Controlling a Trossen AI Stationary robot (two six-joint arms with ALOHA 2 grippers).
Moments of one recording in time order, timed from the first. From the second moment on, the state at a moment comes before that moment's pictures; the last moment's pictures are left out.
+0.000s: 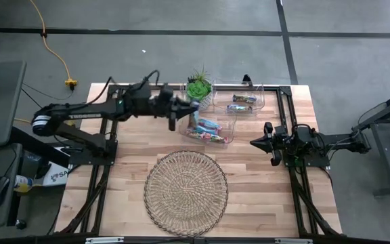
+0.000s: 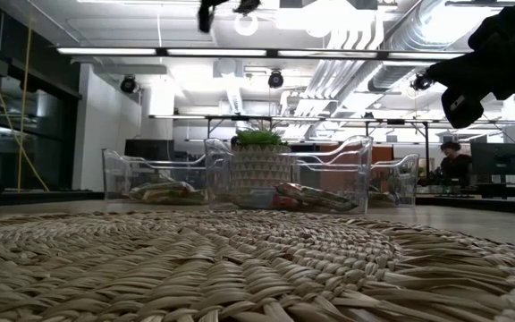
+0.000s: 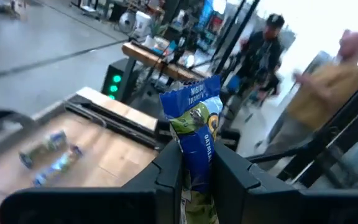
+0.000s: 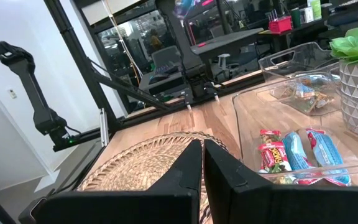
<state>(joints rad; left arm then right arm) 0.19 1.22 1.05 0.14 0.11 -0.42 0.07 0.02 0.01 0.03 0.04 0.36</state>
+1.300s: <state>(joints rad) 0.41 2.21 2.29 -0.37 0.32 0.29 0.07 0.02 0.01 0.04 0.05 0.36</state>
